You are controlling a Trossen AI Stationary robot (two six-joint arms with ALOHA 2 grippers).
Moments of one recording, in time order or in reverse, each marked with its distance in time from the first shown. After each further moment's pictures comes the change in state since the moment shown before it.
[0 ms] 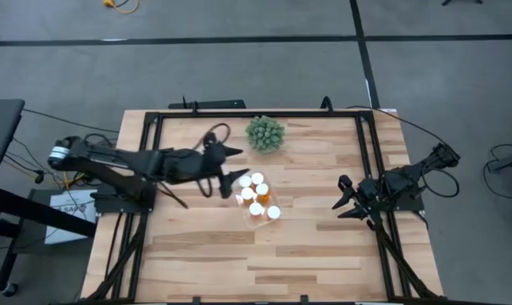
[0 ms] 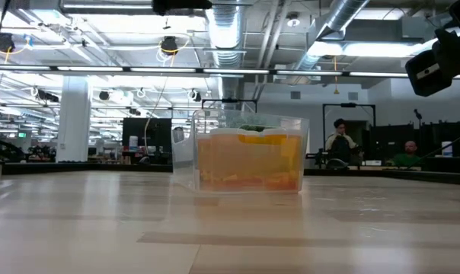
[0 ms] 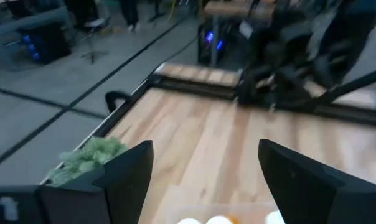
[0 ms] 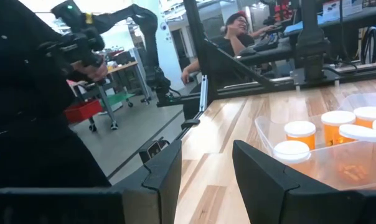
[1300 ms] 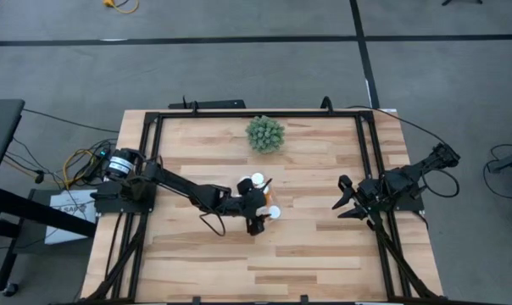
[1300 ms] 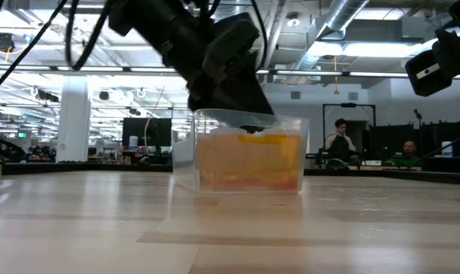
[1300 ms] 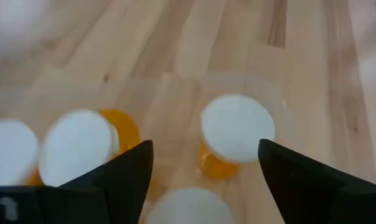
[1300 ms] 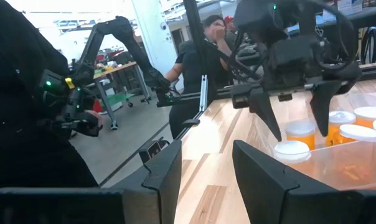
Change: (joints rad) left arm -0.092 0.592 0.009 0.178 0.133 -0.235; right arm 0.000 0.000 0.000 0.000 0.000 0.000
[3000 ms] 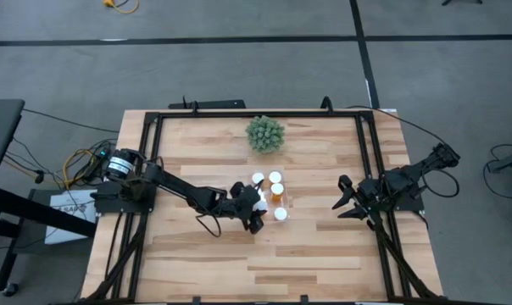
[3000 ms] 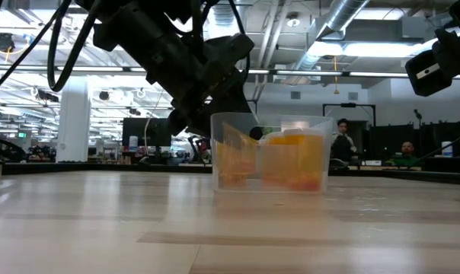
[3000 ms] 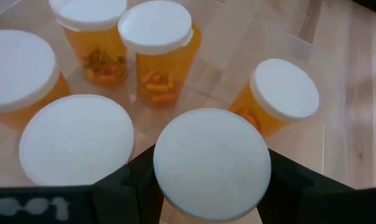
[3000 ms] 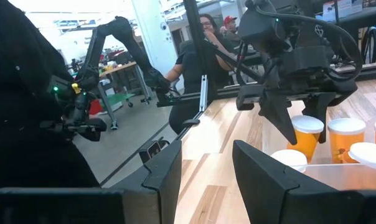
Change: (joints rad) left arm -0.013 -0.002 -0.088 0.084 -0.039 -0.267; right arm 0.000 0.000 0.000 0.000 0.000 0.000
